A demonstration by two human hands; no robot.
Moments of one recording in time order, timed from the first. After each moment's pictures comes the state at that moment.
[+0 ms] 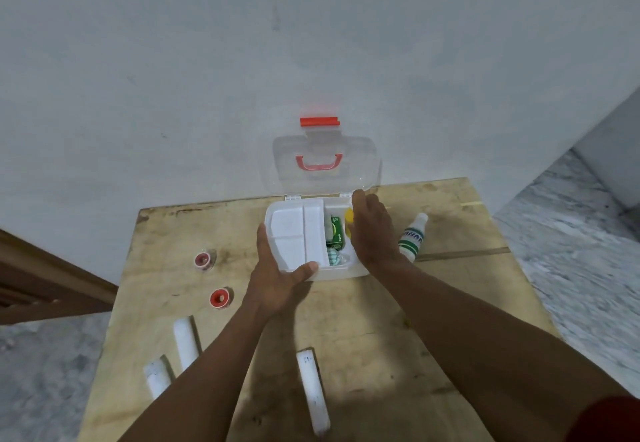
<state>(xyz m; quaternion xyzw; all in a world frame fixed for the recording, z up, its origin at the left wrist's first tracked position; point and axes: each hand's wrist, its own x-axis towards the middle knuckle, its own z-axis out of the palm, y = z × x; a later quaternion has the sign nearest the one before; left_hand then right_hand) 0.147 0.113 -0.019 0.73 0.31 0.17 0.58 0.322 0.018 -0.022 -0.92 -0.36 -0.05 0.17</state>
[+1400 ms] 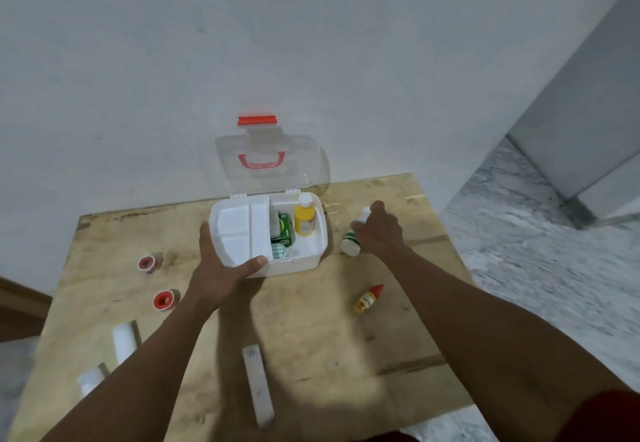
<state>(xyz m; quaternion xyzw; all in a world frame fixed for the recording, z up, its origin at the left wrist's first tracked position) 0.154 0.109 -0.022 0.73 0.34 0.17 0.56 0.375 -0.075 0.003 -0.94 -0.10 0.20 0.25</state>
